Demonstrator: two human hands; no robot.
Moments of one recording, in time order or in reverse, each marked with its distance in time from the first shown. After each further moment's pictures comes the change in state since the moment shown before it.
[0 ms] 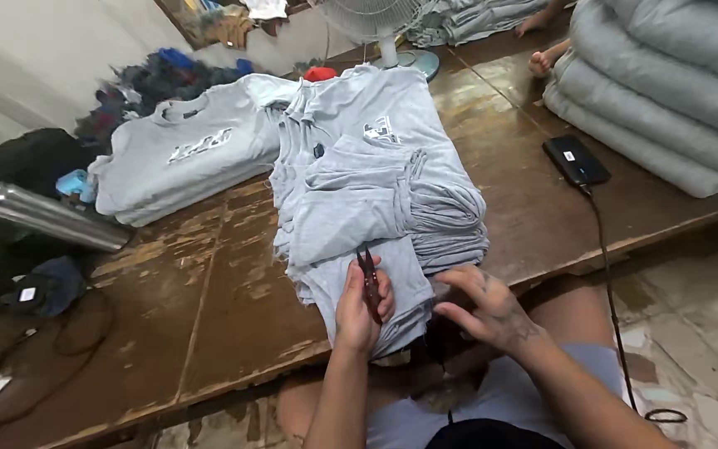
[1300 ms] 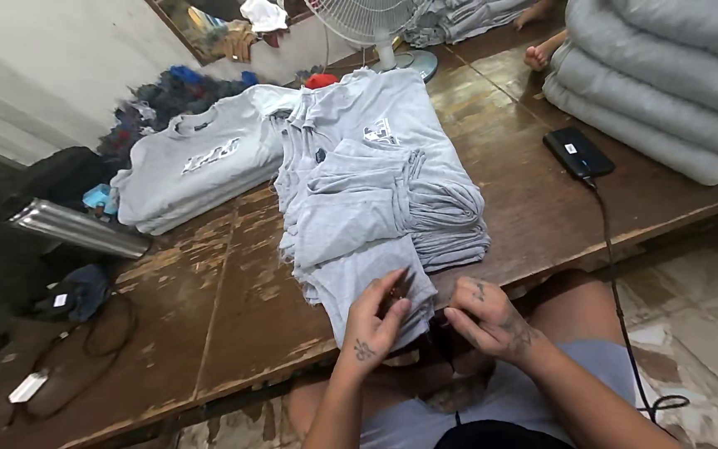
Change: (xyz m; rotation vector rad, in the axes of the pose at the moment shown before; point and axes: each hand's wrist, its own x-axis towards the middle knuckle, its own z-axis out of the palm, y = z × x) left_hand -0.021 0.002 -0.009 1.026 -0.174 0.432; right_hand -0.005 -0.004 0.006 0.137 0.054 -0.102
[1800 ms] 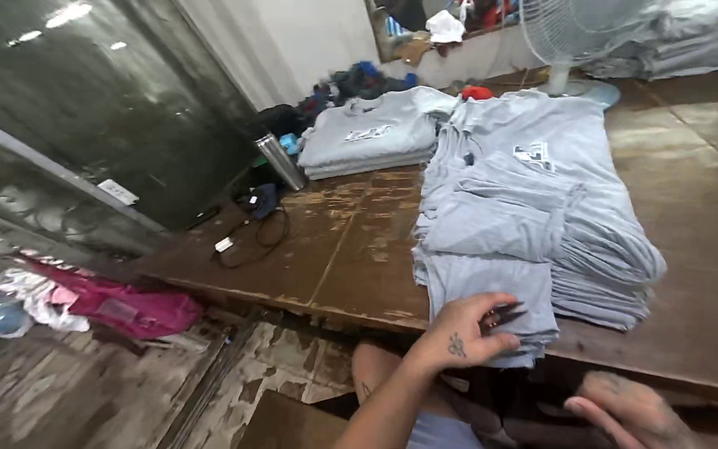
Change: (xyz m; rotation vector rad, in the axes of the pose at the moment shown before) left_hand -0.017 0.000 -0.033 -0.033 -0.091 -0.015; right_hand -0.006 -0.028 -0.032 0.074 -0.585 0.136
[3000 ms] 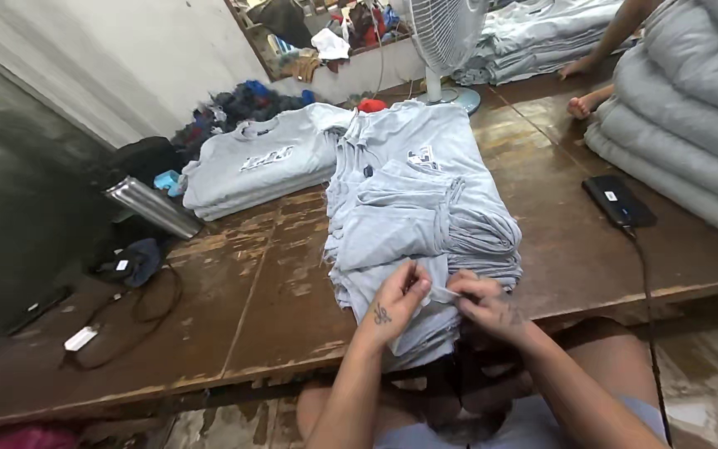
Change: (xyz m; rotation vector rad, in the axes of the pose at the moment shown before) left_hand 0.057 0.011 0.001 -0.180 0.035 -0.060; right_hand 0.069 0.042 0.014 0.298 0.432 -0.010
